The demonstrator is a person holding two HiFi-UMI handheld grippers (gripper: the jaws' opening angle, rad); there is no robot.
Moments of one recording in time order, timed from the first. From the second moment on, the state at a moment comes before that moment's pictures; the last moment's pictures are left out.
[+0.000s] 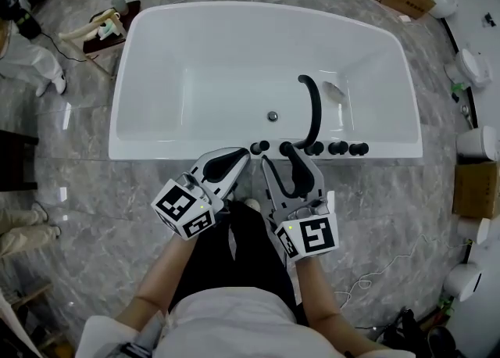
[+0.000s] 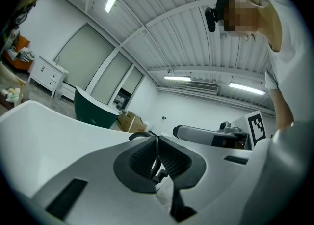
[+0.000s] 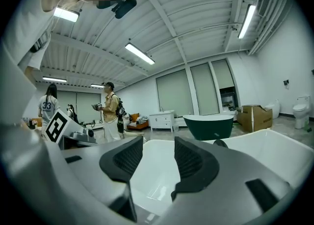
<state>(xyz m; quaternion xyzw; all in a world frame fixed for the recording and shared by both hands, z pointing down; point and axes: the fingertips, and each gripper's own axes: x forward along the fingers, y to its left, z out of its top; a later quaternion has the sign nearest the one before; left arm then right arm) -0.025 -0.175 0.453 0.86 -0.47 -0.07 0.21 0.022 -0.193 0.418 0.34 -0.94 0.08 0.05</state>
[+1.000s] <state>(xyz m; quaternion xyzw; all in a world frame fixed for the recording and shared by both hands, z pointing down) -0.031 -0.200 0.518 0.85 -0.46 -0.06 0.24 -0.001 -0.219 0.498 0.31 -0.94 0.11 0.09</state>
